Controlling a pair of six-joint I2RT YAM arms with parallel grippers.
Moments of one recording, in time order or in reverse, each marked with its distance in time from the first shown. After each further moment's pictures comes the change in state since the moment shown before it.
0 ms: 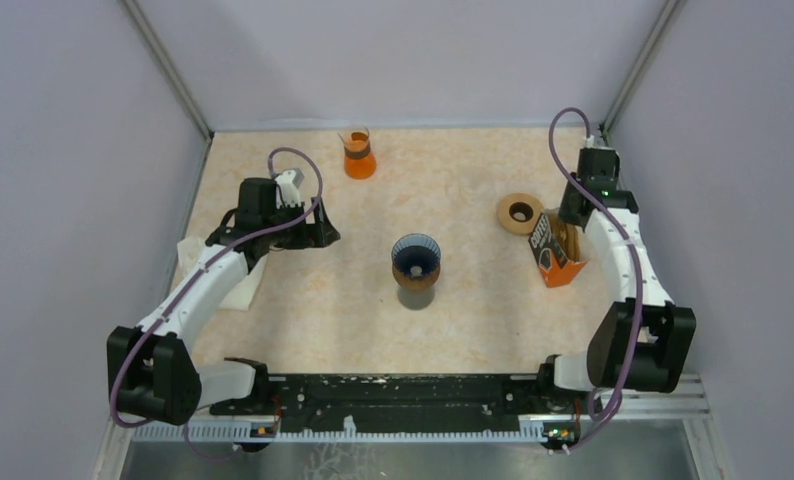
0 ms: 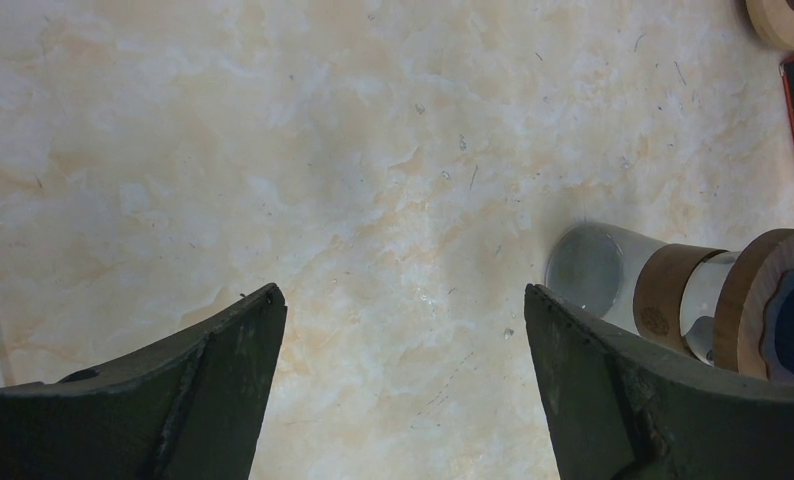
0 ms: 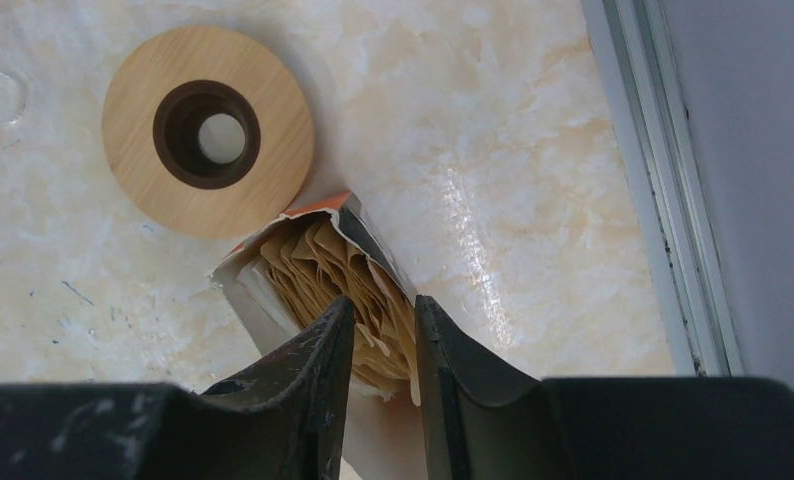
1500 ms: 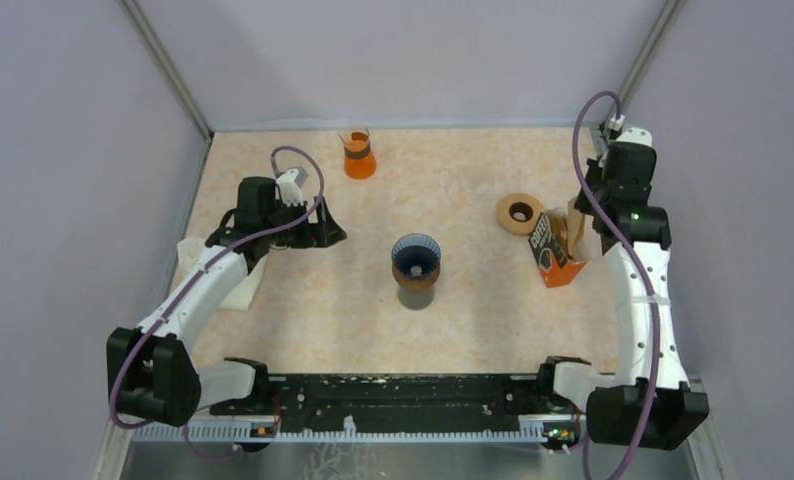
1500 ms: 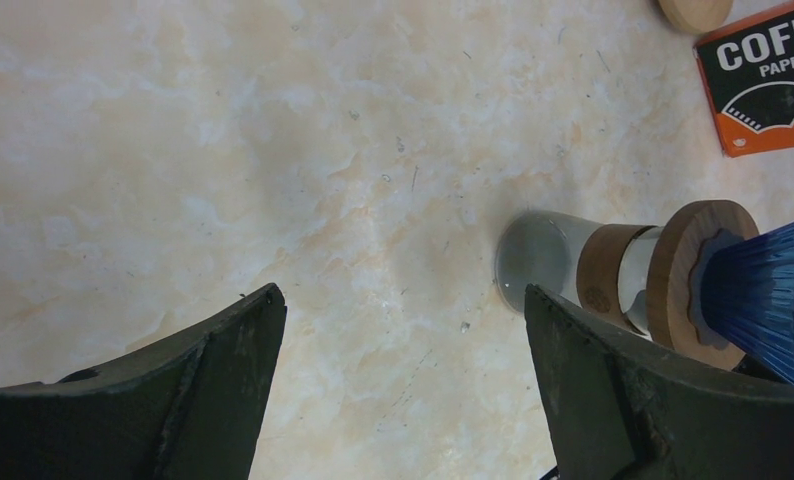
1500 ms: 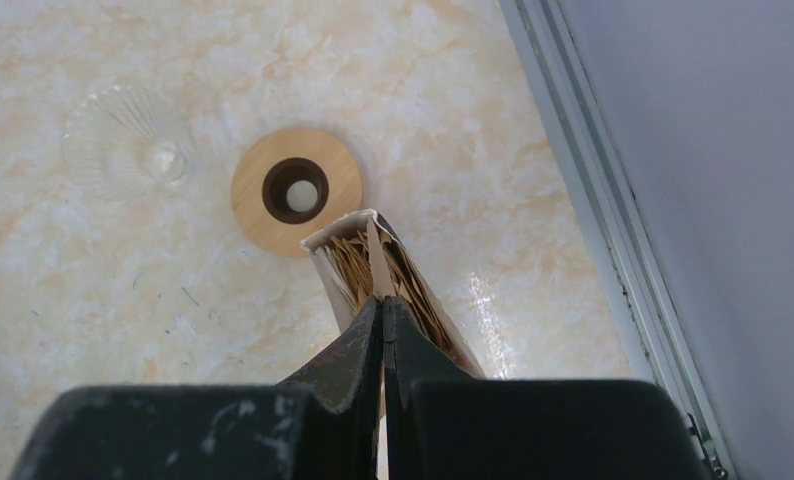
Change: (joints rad) left arm 0.000 -0.005 -0.006 0.041 0.107 -0.006; right arm 0.000 -0.241 0.103 -0.084 -0.035 -0.019
